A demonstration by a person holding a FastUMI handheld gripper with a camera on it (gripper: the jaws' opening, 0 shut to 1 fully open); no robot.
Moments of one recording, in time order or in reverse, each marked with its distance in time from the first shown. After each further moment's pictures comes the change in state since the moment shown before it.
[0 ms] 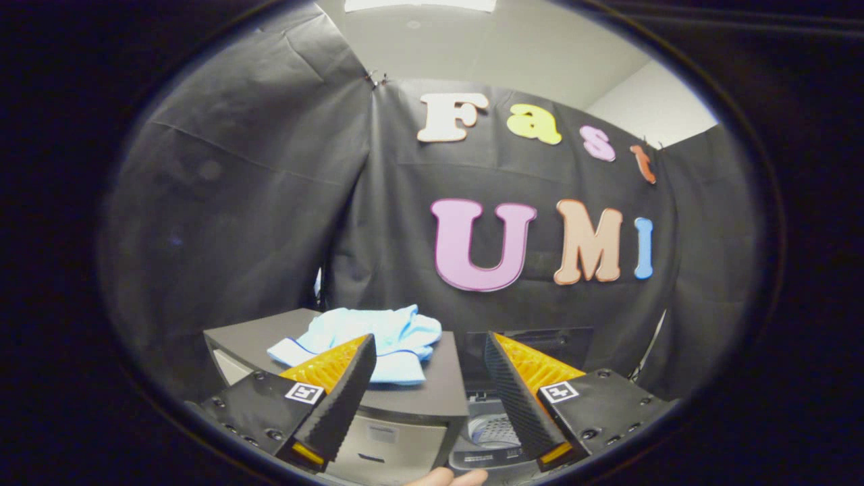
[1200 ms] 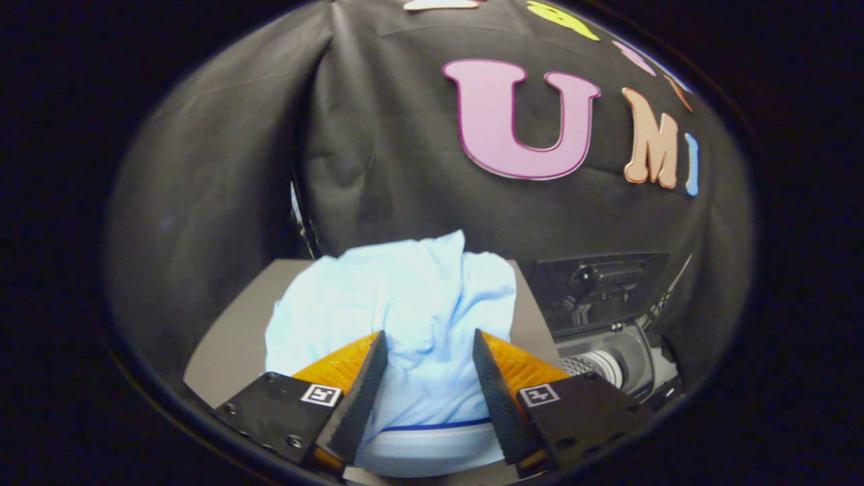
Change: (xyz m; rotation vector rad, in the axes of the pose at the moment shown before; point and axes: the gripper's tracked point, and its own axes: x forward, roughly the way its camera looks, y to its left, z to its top) arm 0.140 0.058 -0.078 0.189 0.505 0.046
